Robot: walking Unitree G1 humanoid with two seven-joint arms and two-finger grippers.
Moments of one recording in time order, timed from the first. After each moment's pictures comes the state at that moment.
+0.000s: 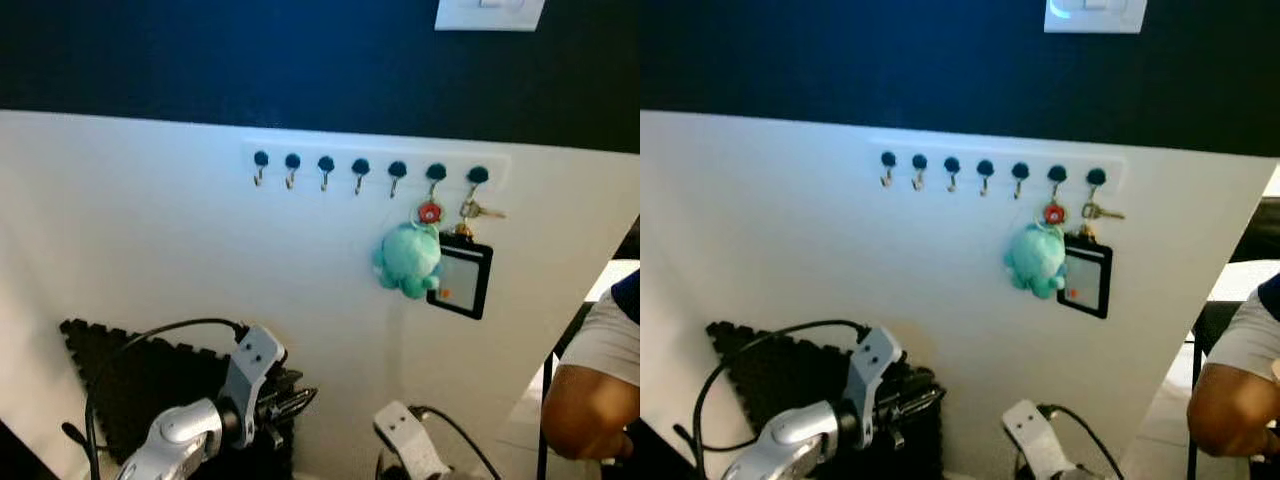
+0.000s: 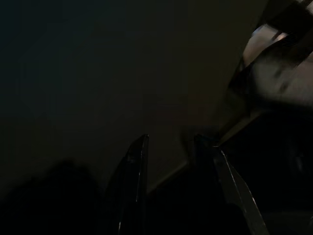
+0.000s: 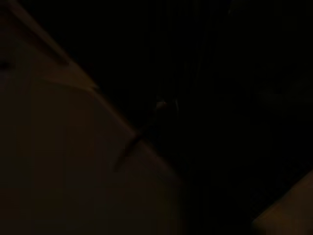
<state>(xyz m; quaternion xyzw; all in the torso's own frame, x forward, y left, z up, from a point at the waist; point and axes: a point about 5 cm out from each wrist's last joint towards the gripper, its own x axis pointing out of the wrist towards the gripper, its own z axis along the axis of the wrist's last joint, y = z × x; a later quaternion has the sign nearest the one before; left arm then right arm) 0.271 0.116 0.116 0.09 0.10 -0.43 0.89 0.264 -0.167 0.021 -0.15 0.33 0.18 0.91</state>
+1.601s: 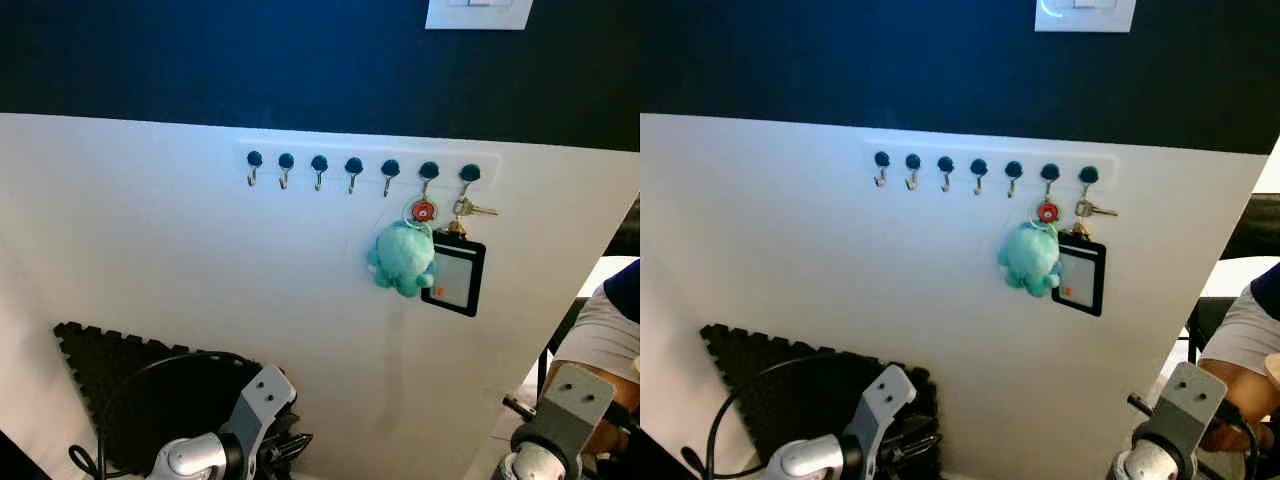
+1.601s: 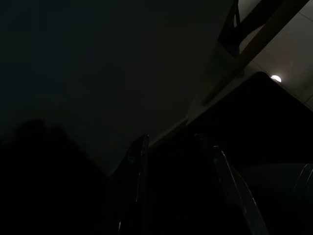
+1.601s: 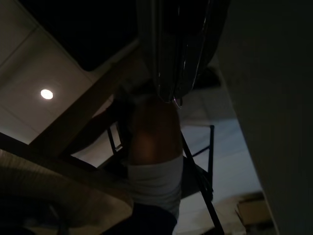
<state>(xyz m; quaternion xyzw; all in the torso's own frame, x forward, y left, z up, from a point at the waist) 0.256 0.110 0.090 0.11 0.15 -0.45 0.87 0.253 -0.239 0.102 0.05 0.06 -0.44 0.89</state>
